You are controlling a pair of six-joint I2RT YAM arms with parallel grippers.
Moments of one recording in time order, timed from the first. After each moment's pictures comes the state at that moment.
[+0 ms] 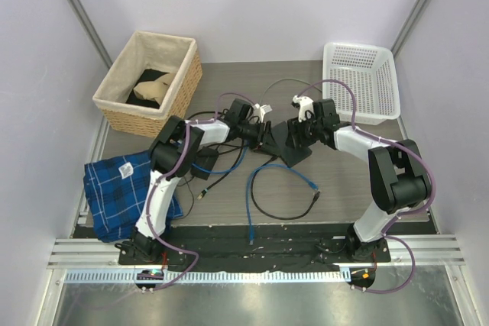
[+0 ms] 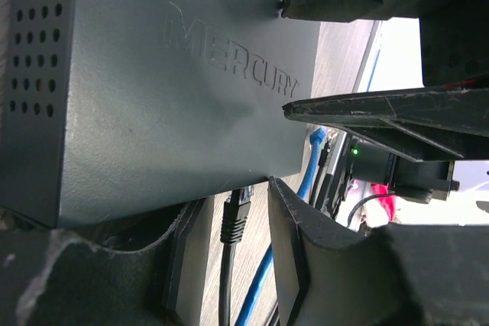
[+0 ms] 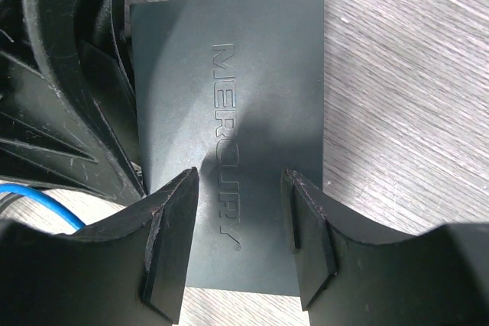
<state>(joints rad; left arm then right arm) -0.58 2.29 1.46 0.06 0.92 -0.60 0.26 1.67 0.93 -0.10 -0.35 -0.08</state>
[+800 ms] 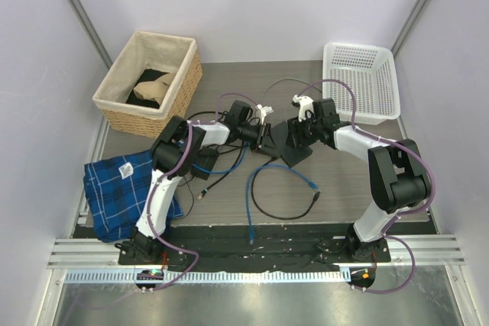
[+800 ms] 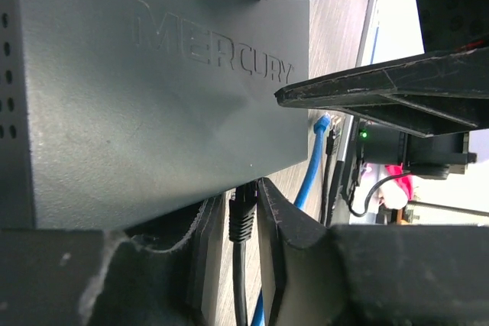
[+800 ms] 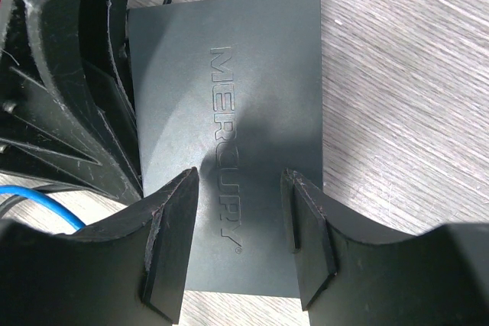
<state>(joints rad) -0.58 2.32 1.45 0.15 0.99 -0.54 0.26 1.68 0.94 -0.10 -0.34 -0.08</state>
